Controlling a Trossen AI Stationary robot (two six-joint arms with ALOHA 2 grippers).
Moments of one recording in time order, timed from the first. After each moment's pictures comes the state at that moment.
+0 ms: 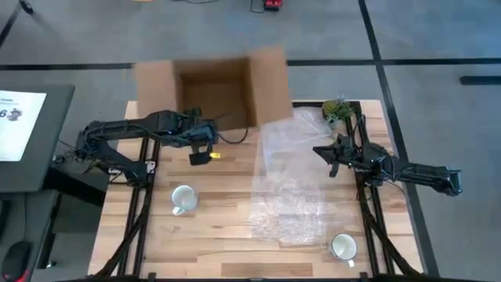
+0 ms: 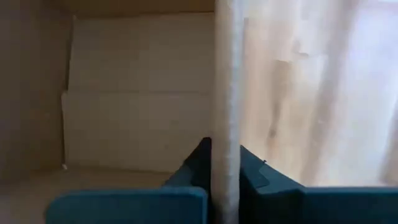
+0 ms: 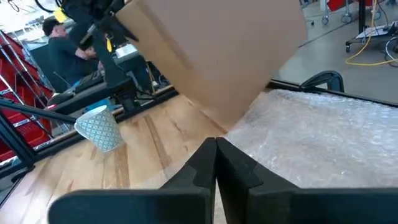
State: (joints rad) left arm 0.08 1.41 1.50 -1.35 -0.47 0.06; right arm -0.22 0.10 0.01 0.02 0.13 0.34
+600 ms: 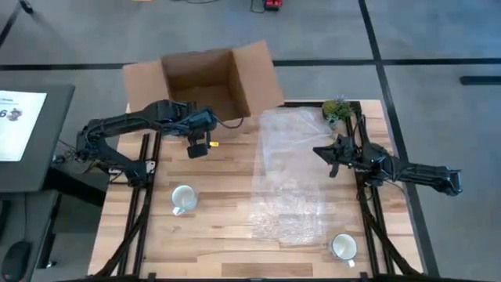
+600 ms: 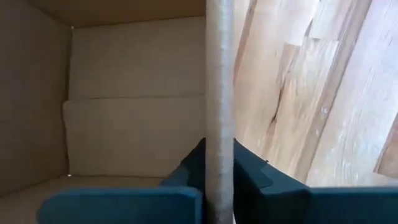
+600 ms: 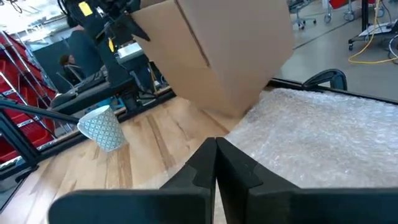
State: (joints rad) left arm 0.24 1.41 1.50 -1.38 -0.39 0.07; right arm -0.22 0.10 0.01 0.02 0.13 0.35
